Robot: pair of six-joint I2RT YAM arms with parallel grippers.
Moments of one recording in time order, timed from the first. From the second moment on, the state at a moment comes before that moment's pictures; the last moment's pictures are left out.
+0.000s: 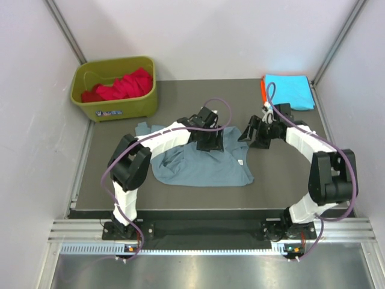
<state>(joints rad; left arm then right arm) -0.73 1.96 1.48 -0.49 0.14 -0.60 0.11 1.56 1.00 -0.43 -0.54 0.44</state>
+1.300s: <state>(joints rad) -0.54 1.84 1.67 -0.73 0.09 -0.47 0.33 2.03 1.66 -0.23 -0.40 0.72</state>
